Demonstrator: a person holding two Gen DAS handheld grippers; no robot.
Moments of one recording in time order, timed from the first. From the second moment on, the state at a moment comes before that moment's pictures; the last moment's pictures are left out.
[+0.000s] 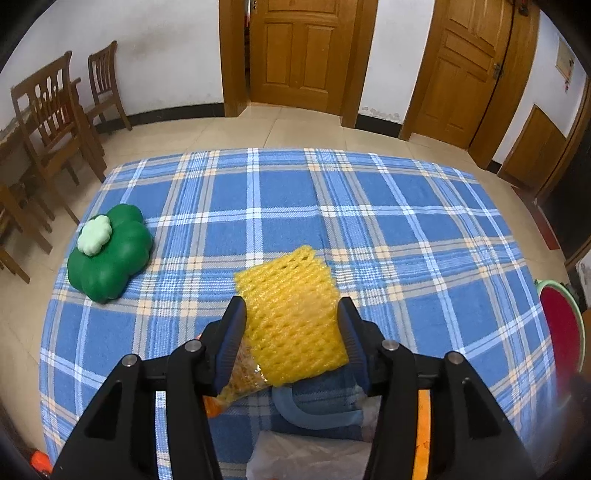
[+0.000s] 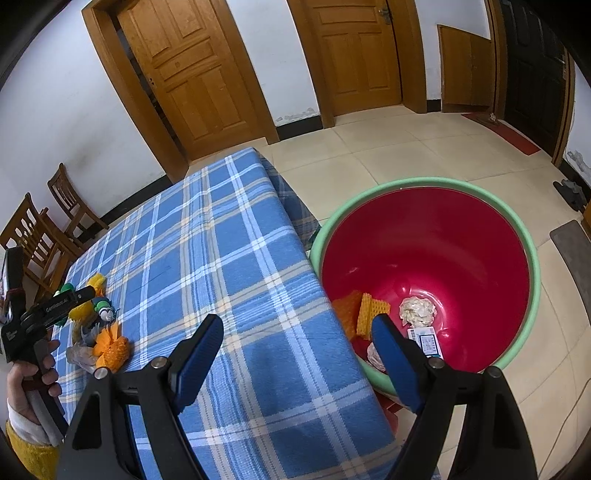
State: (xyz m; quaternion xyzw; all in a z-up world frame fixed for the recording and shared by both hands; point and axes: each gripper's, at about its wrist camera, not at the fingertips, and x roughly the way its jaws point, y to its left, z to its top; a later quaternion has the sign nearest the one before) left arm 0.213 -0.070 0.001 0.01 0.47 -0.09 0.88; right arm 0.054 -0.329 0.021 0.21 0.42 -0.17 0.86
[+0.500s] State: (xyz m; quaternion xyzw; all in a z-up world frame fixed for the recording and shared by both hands) left arm 0.204 -0.048 0.005 -0.07 0.44 -0.13 0.88; right arm 0.064 -0.313 0.023 0.20 0.43 -0.15 0.87
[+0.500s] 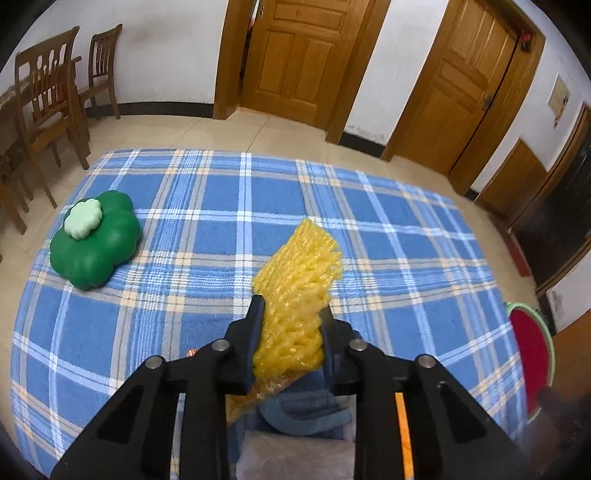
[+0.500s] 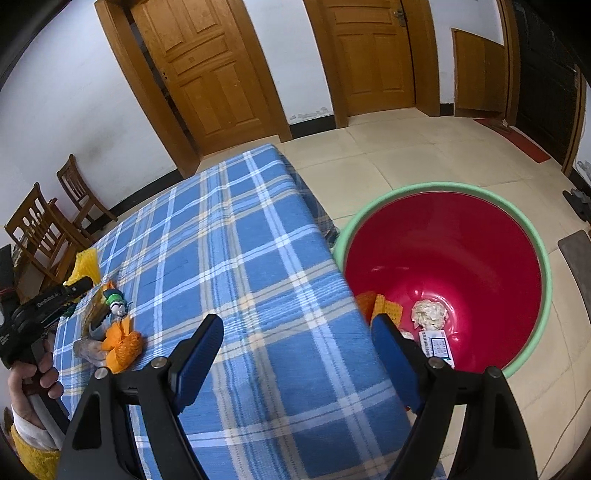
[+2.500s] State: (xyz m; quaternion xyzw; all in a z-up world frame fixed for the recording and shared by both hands) left arm 0.102 0.053 0.014 -0.13 0.43 -0.08 0.89; right arm 0.118 -0.158 0.002 0.13 0.46 0.03 0.88
